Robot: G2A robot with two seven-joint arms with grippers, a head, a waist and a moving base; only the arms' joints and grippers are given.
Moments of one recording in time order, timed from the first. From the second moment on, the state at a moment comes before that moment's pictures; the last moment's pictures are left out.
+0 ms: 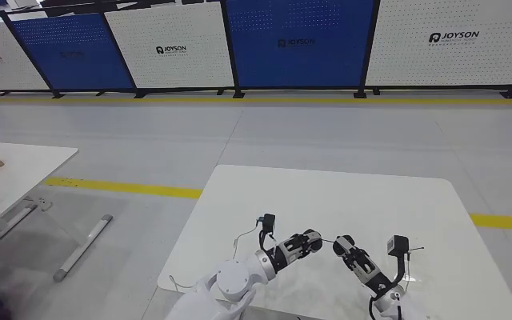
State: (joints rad) left arm 1.40 -1.21 -0.98 -1.62 -0.30 -0.10 -0.30; right arm -1.56 -1.12 1.15 -1.68 0.23 -0.28 0.30
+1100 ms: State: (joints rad) left arm 1.40 -1.21 -0.97 -1.63 -0.26 -0.10 -0.33; right arm -1.56 -1.12 1.15 -1.68 0.23 -0.28 0.30
